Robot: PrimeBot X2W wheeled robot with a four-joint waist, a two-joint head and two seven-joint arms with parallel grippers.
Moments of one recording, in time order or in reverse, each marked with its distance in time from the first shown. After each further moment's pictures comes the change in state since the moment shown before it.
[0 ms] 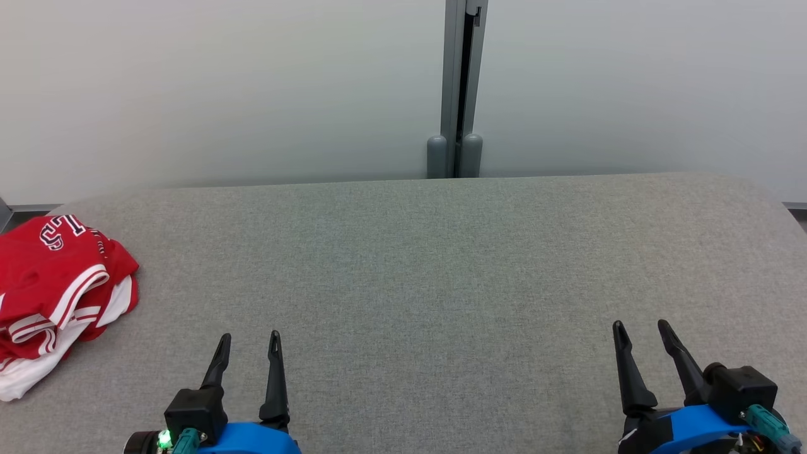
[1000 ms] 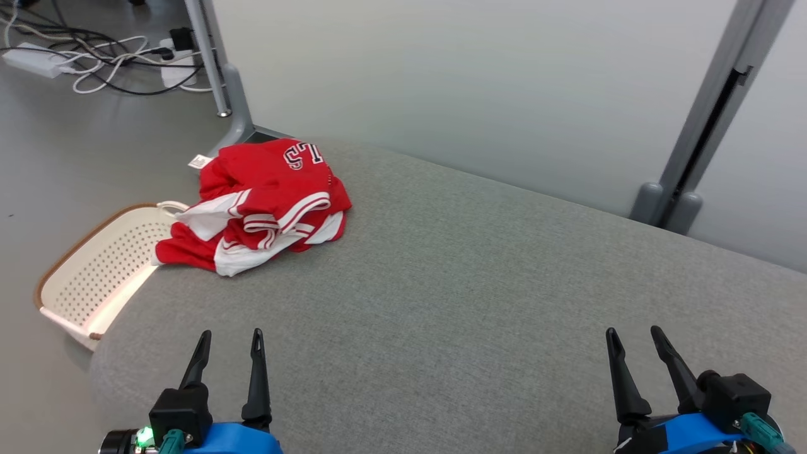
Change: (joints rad) left arm 0.013 0.062 -0.014 -0.051 0.016 0.033 0.017; right arm 0.019 0.000 0.020 -0.007 0.001 0.000 -0.014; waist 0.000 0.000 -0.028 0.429
